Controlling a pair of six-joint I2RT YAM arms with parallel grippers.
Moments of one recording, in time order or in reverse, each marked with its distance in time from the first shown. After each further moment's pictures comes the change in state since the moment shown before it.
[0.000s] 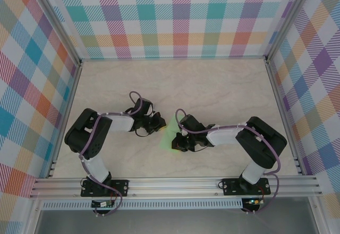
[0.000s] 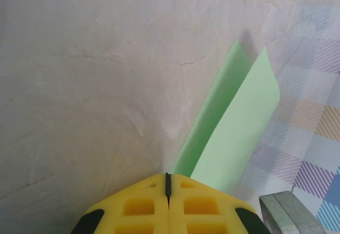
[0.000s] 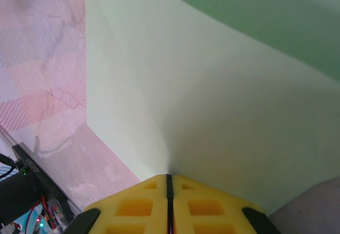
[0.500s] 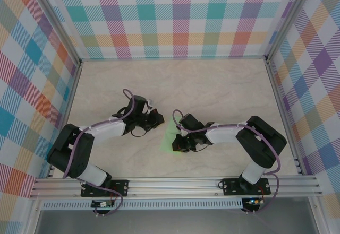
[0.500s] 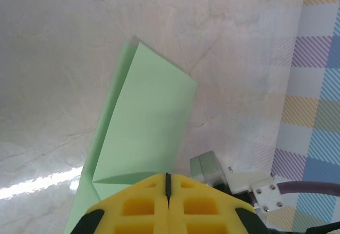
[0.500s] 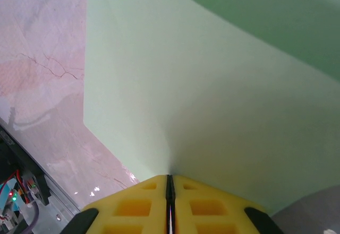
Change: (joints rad) left arm -0.037 -0.238 -0.051 -0.059 -0.024 0.010; right arm -0.006 0.003 0.044 -0.128 -0.042 -0.159
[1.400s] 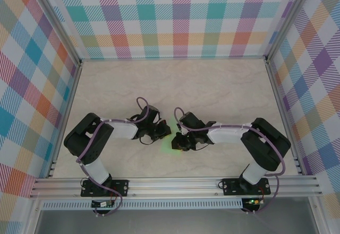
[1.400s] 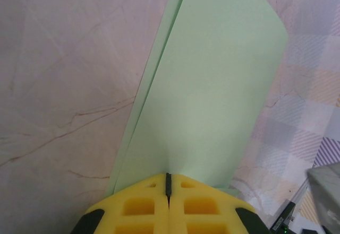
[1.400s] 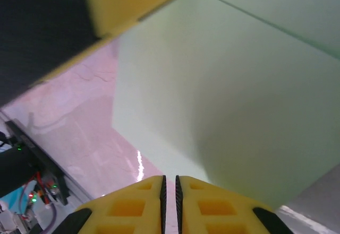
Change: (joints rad) left arm -0.114 0.207 -0.026 0.120 -0.044 -0.040; right arm 0.000 -0.058 0.012 -0.010 0.012 0.071
